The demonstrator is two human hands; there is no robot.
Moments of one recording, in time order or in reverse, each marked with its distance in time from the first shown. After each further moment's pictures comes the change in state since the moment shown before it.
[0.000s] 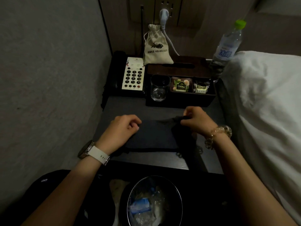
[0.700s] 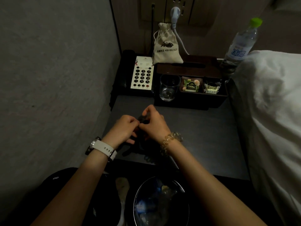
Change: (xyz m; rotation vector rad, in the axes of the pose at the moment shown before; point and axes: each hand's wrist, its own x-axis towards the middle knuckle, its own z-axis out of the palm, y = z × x) left_hand 0.003 0.000 -0.008 -0.397 -0.080 -0.453; right_hand -0.003 -0.076 0.120 0.175 -0.066 -0.227
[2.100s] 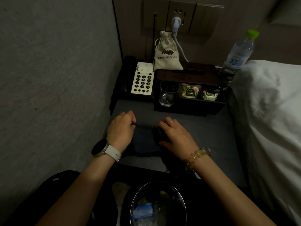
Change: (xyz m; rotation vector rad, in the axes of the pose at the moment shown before) left_hand 0.010 -0.009 0.000 0.561 0.392 0.393; right_hand -0.034 0.034 -0.055 -0.788 -0.045 -0.341
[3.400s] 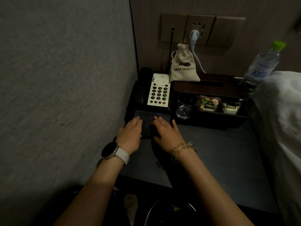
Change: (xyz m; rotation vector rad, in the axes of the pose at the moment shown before) left_hand 0.031 -0.037 -0.010 0.320 -0.262 0.037; right_hand 0.092 -0.040 0.027 0.096 -0.069 0.073
